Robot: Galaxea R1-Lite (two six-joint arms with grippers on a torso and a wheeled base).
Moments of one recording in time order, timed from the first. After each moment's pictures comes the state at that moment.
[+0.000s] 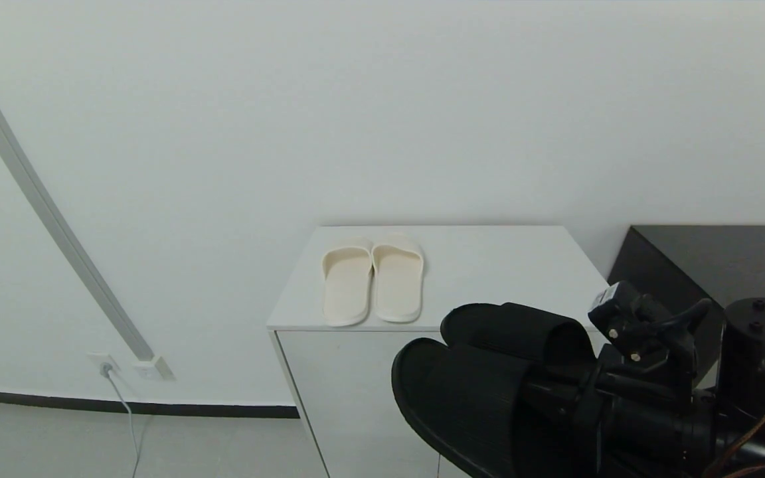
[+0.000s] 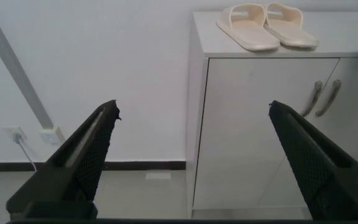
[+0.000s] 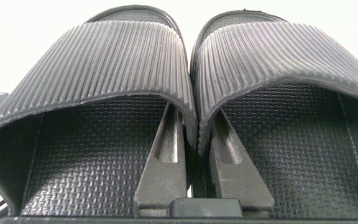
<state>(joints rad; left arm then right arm) 0.00 0.00 0.00 0.00 0.01 0.00 0.78 1.49 -0.45 -0.80 0.12 0.05</state>
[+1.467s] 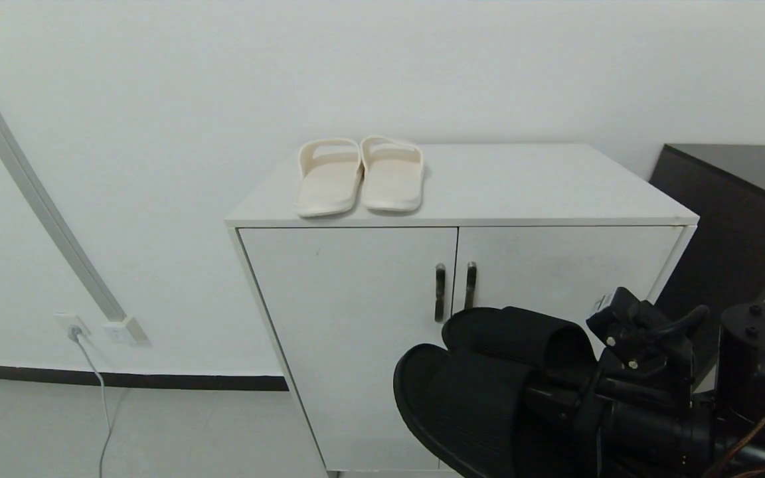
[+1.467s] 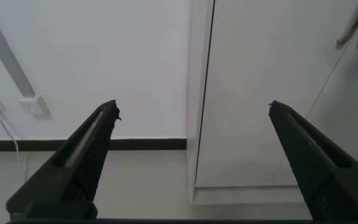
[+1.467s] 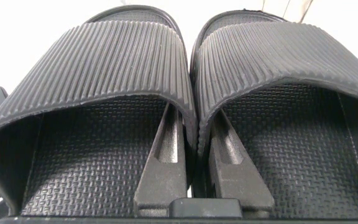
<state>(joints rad) 0.00 0.00 0.00 0.00 0.01 0.00 0.78 1.49 -0.44 -0.80 0.11 0.03</state>
